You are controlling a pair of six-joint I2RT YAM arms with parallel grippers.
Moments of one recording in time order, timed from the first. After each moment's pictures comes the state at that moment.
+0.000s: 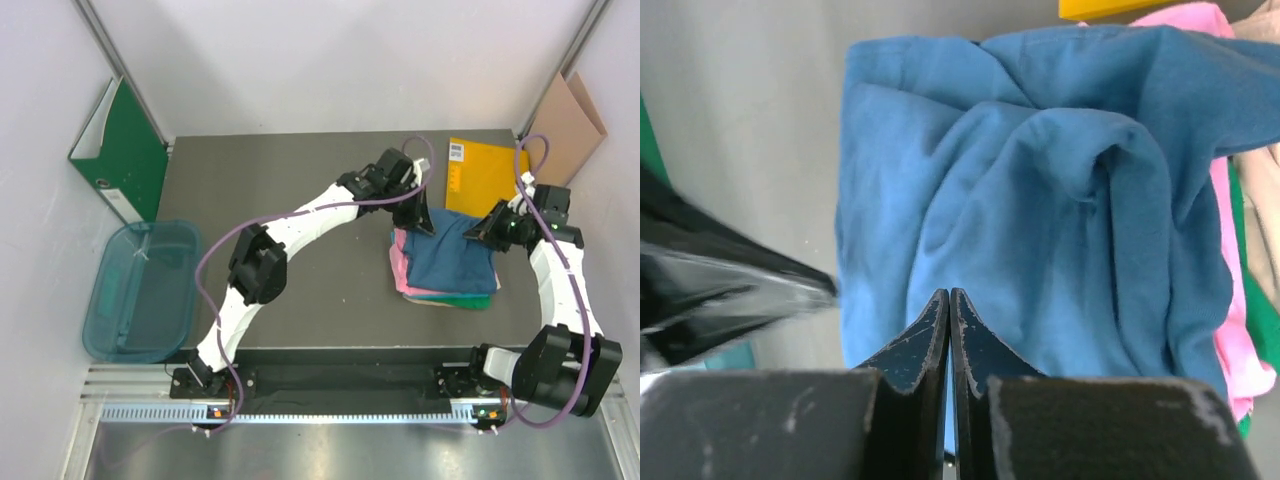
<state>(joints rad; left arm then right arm) -0.84 2.27 2.17 -0.58 0.52 -0.73 -0.28 1.18 0.96 -0.67 -0.56 0.36</state>
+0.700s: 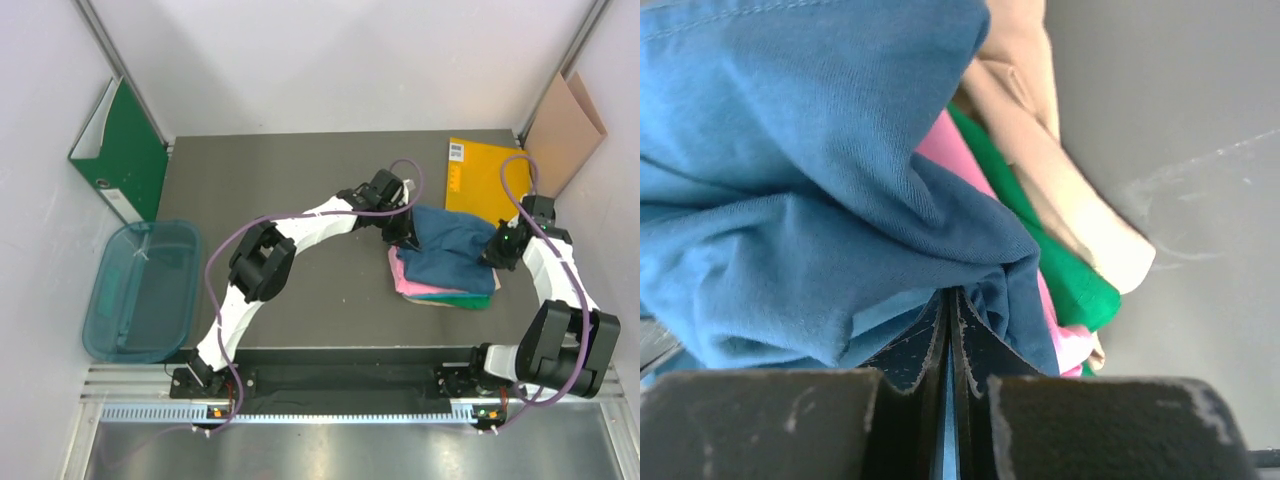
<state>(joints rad) -0.81 2.31 1.93 -0.40 0.51 -0.79 -0.28 1.27 0.86 -0.67 -0.18 0.34</state>
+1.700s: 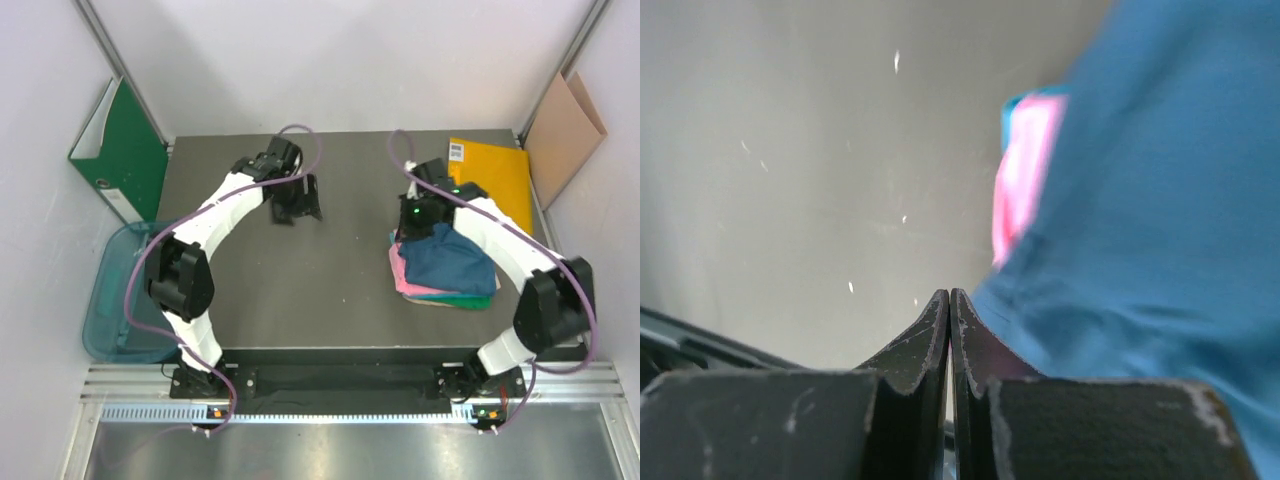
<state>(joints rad) -0.46 1.81 1.66 -0.85 0.16 -0.54 0.38 1.49 1.25 -0.76 -0.16 0.39</state>
